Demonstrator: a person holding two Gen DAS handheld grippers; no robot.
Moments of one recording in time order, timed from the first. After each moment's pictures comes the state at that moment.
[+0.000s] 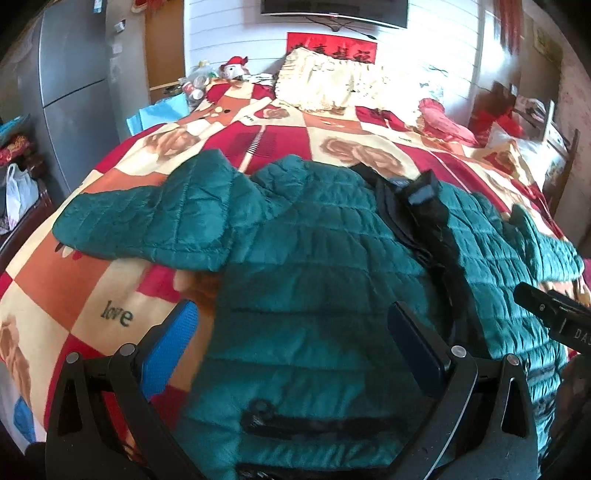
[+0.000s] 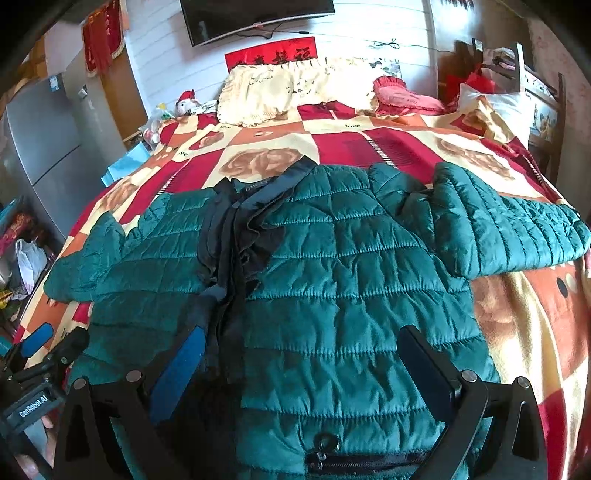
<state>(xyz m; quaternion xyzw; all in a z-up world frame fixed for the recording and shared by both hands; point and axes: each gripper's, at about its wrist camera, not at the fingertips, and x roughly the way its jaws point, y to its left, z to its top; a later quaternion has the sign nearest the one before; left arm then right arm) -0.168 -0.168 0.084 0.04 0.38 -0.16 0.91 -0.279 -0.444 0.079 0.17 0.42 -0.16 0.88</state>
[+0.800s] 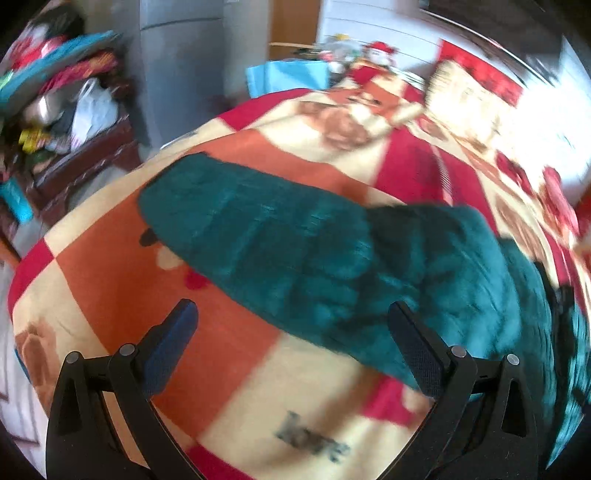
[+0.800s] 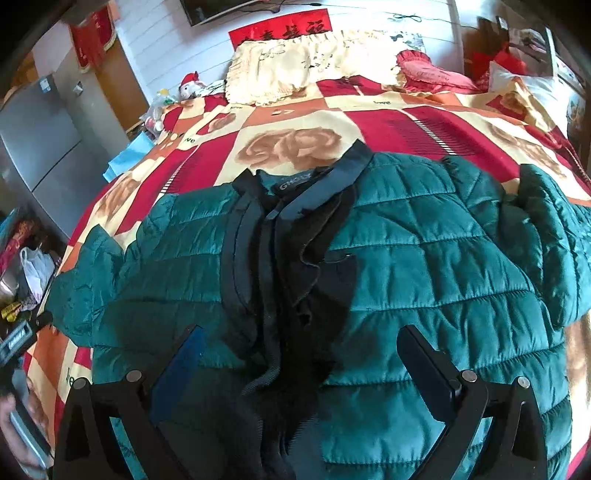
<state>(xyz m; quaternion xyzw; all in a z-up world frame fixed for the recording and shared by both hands) -0.003 0.025 0.059 -0.08 0.43 0.03 0.90 -0.171 -0.435 0.046 0.20 0.45 -0.13 0.86</state>
